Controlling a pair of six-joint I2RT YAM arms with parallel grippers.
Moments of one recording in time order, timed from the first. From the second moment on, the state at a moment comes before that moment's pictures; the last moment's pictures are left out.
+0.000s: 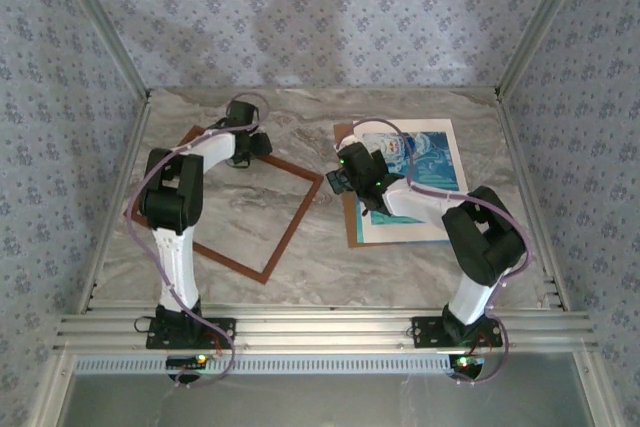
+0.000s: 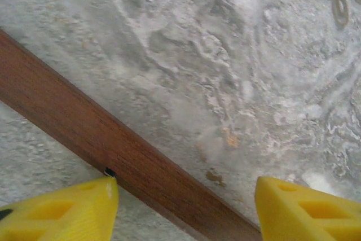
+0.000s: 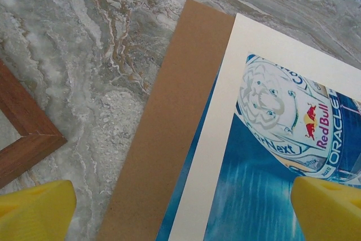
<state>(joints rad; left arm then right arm) -0.26 2.13 1.51 -0.40 -0.03 -0.50 0.66 1.72 1.01 -0.02 0.40 0.01</state>
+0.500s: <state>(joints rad) -0.48 2.23 1.73 -0.61 0.04 -0.27 0.40 1.48 0.89 -0.11 0.29 0.15</state>
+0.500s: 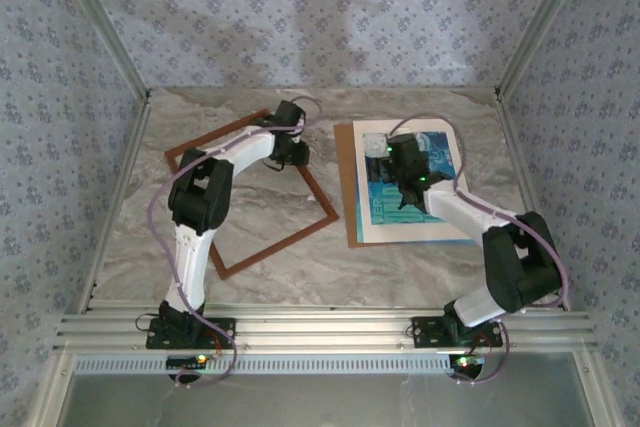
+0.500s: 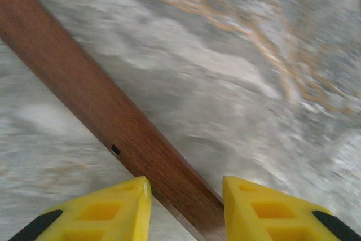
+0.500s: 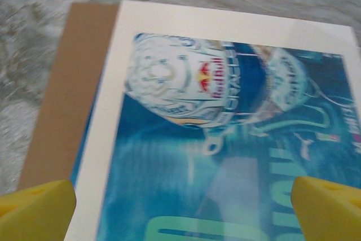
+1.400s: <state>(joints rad) -0.51 2.16 1.65 -0.66 0.22 -0.13 0.12 1.65 1.00 -0.28 -0.07 0.28</state>
